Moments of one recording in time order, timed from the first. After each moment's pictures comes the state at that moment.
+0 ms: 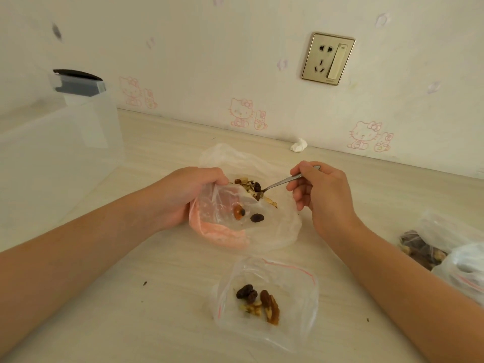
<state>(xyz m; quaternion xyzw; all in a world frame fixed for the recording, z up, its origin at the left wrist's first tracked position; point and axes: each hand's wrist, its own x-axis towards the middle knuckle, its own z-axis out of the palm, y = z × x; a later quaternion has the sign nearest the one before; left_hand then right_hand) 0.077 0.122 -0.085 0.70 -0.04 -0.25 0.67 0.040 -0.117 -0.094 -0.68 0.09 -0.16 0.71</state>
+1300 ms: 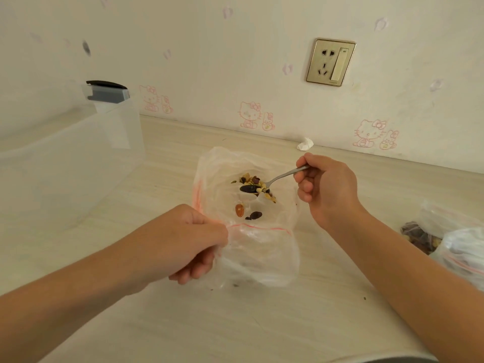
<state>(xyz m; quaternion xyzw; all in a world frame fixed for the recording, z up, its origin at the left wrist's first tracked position) -0.041 0.149 -0.064 0.84 -0.10 -0.24 0.48 0.022 -0.103 -0.073 -0.56 0.09 -0.10 0.82</state>
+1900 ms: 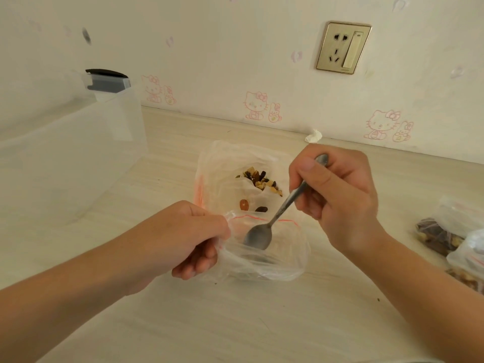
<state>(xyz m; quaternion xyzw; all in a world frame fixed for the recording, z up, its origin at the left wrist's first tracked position) -0.035 0.150 -0.069 0.81 -0.07 -0.25 0.52 -0.023 -0.082 -0.065 -0.65 -0.25 -0.16 0.70</state>
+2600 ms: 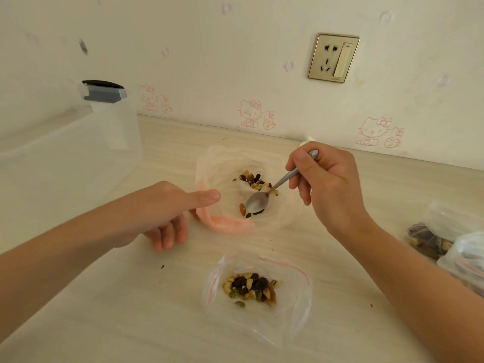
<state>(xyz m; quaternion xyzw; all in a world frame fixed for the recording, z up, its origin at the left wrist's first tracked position) 0.019 0.173 -0.062 0.85 0.01 -0.23 0.47 0.007 -0.100 -0.072 -0.74 -0.13 -0.23 0.62</state>
